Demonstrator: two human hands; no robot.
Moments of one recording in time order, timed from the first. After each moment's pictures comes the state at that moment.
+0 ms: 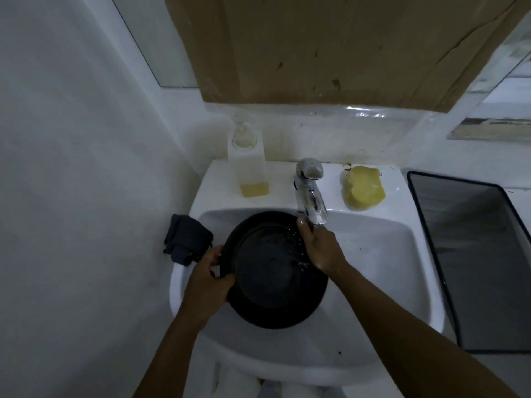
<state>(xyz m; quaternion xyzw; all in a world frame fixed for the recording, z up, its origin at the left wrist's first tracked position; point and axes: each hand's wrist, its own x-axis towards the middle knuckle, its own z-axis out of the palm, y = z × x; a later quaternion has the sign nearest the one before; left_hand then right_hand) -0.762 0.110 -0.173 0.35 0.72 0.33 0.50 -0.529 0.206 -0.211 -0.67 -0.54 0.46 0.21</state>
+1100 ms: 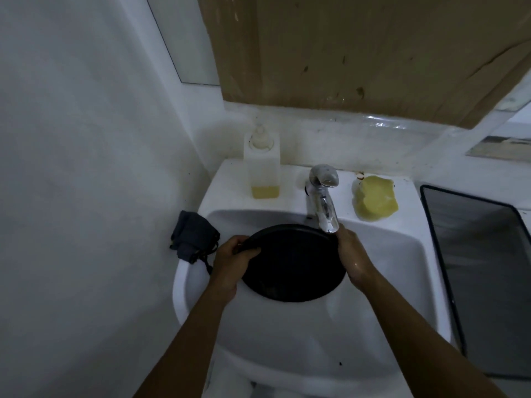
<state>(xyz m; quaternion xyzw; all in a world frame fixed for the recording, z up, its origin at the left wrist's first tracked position) -0.739 0.159 -0.202 0.23 0.70 0.40 0.55 -0.501 0.216 -0.185 -0.66 -0.46 0.55 0.23</state>
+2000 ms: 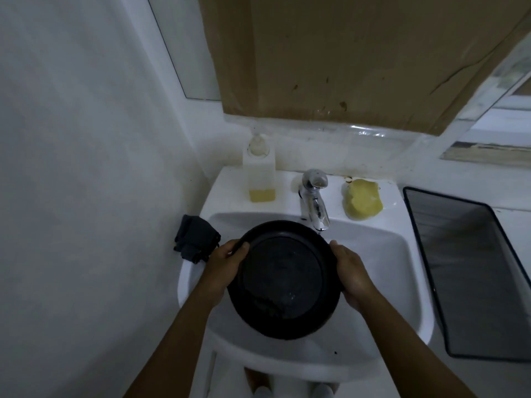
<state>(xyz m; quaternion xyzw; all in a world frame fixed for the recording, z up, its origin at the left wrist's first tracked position) -0.757 0.140 -0.180 0.30 0.66 0.37 0.58 -0.496 0.167 -0.168 -0.69 -0.36 0.57 0.26</state>
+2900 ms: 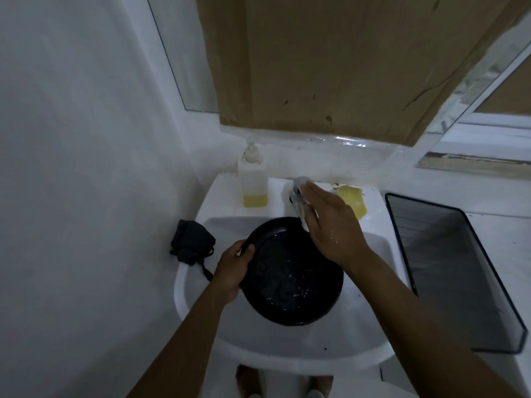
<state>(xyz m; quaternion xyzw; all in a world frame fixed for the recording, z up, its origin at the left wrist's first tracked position) -0.726 0.146 -0.175 0.23 0.63 0.40 0.63 -0.517 0.204 -0.070 -0.51 -0.81 0.10 0.26</state>
